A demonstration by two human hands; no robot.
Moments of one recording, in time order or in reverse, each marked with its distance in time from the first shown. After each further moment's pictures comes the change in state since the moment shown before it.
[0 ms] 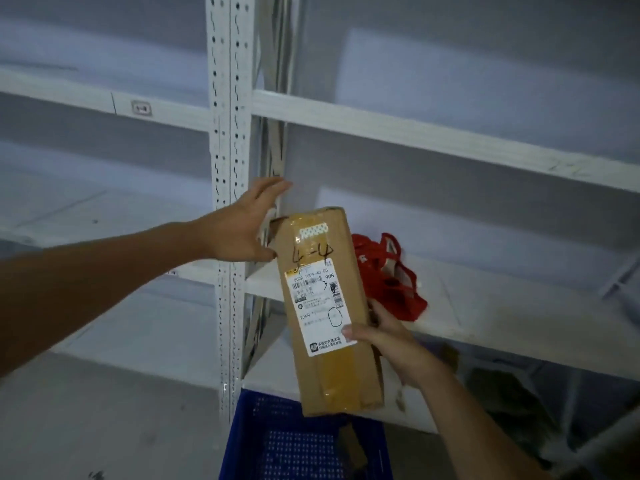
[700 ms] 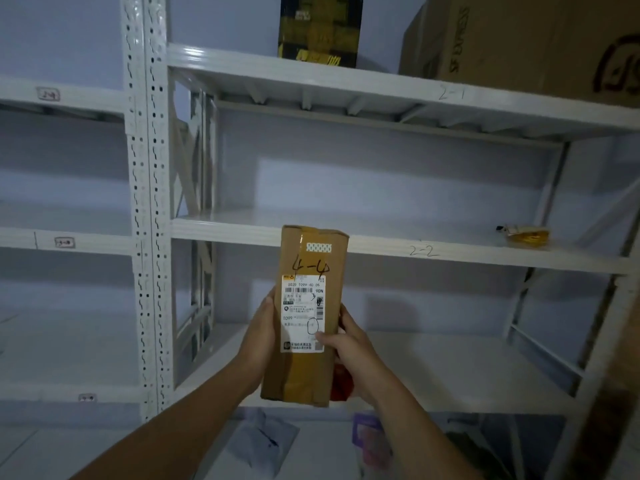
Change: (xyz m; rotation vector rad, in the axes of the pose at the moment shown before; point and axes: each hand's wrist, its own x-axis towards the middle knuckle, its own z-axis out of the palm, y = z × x) left_hand 0.072 0.208 0.063 -1.128 0.328 -0.392; right_hand -0.060 -0.120 -0.096 0.161 0.300 -0.203
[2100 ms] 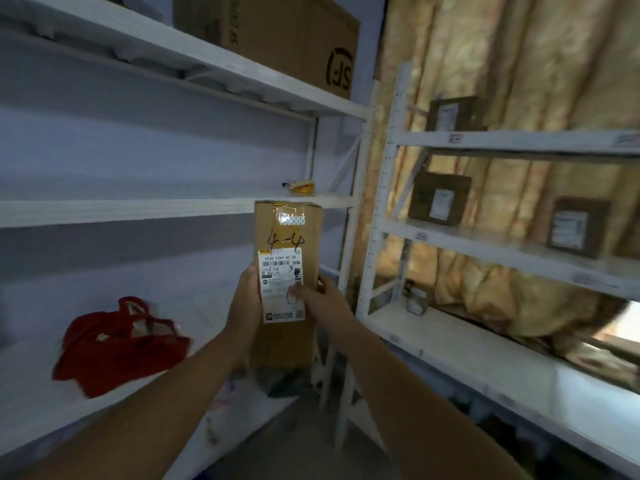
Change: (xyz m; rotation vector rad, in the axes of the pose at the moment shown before) left_hand -0.111 0.019 0.150 -0.210 -0.617 -0.087; right_hand -0.198 -0.028 -0.076 -0.109 0.774 0.071
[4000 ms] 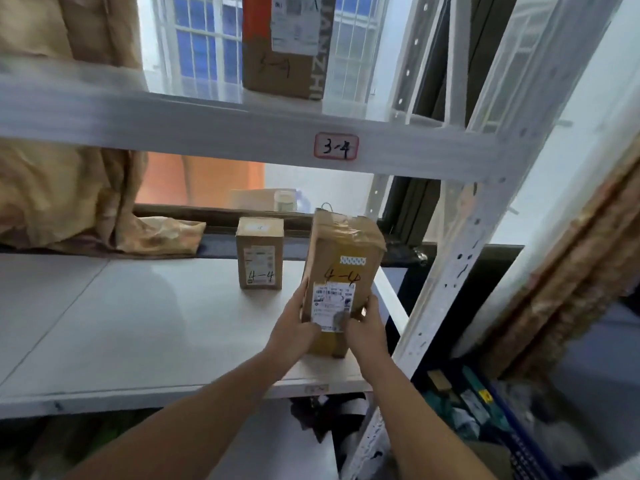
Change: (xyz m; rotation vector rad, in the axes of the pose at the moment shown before) left_hand -0.380 -0.367 1.084 0.035 -1.205 -0.238; right_hand -0.375 0.398 -1.046 -0.166 1.229 0.410
